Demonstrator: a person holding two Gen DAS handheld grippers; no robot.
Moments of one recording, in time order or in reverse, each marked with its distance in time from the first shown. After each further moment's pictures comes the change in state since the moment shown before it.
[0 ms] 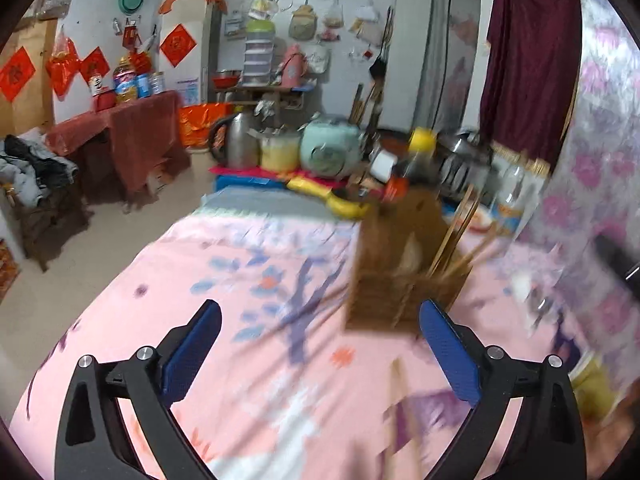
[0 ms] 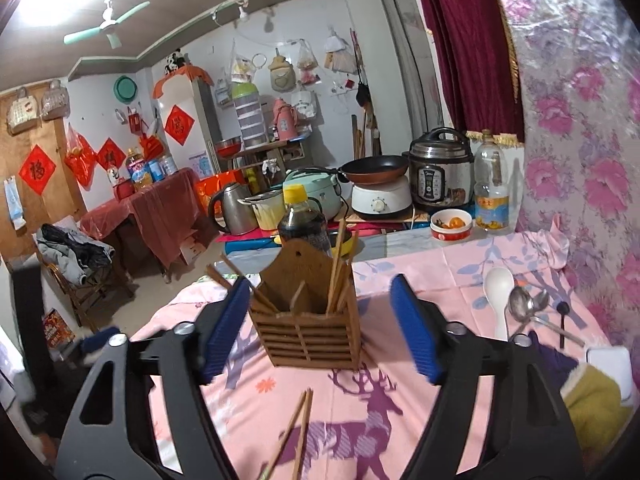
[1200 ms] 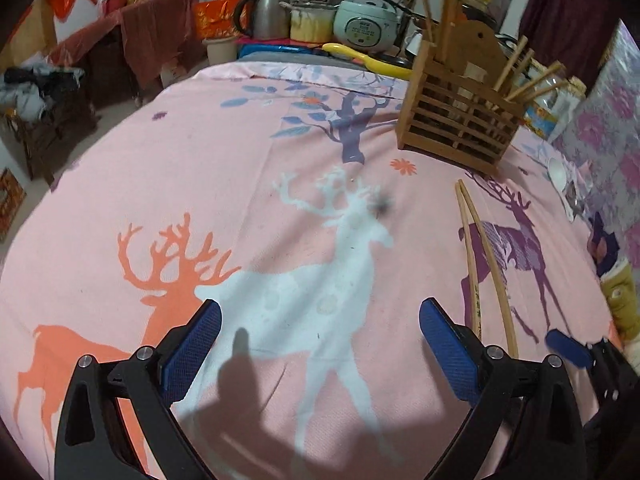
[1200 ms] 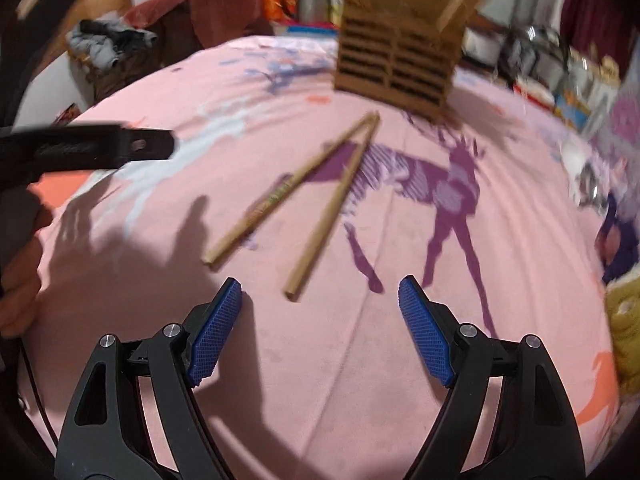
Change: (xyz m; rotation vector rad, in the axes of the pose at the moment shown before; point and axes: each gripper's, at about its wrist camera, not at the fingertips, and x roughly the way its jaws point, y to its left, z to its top) left arm 0.022 0.042 -0.120 -0.059 0.356 0.034; right arm 0.025 0.032 -0.195 -0.359 0.632 0.089
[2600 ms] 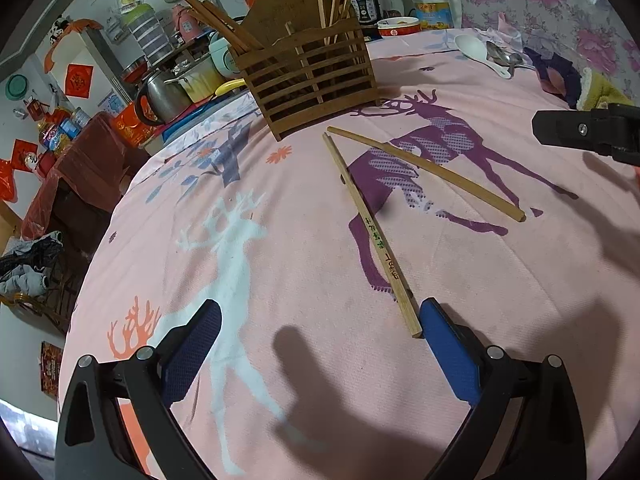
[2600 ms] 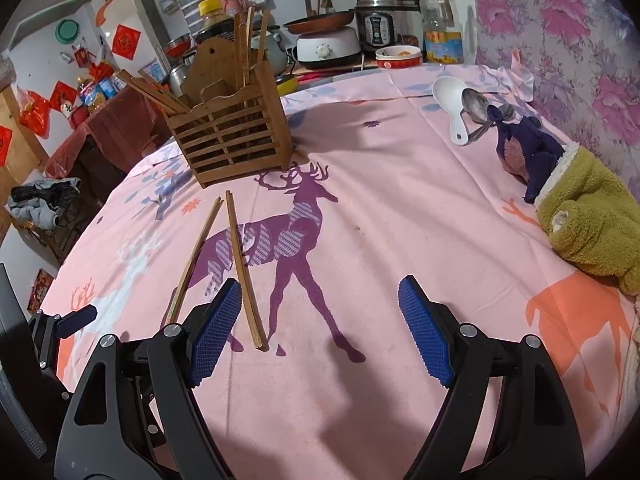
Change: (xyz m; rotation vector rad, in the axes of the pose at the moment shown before) left arm 0.008 -0.105 -0.044 0.541 -0.050 0.109; right arm -0.038 -0.100 -0.006 0.488 -0.178 -0.083
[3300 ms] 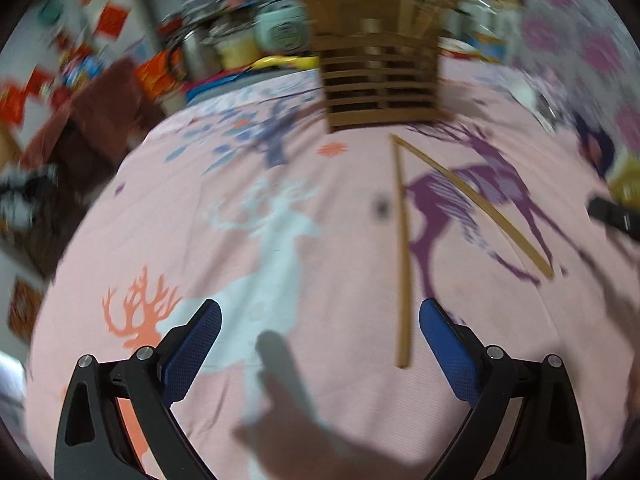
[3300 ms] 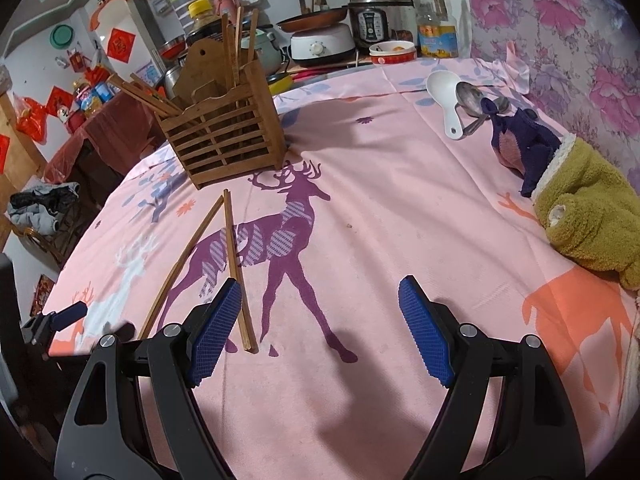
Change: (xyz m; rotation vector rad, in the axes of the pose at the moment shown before) left arm 0.006 0.041 0.005 -0.181 0.020 -0.037; right arm 0.003 -0.008 0.001 0.029 0.011 0.005
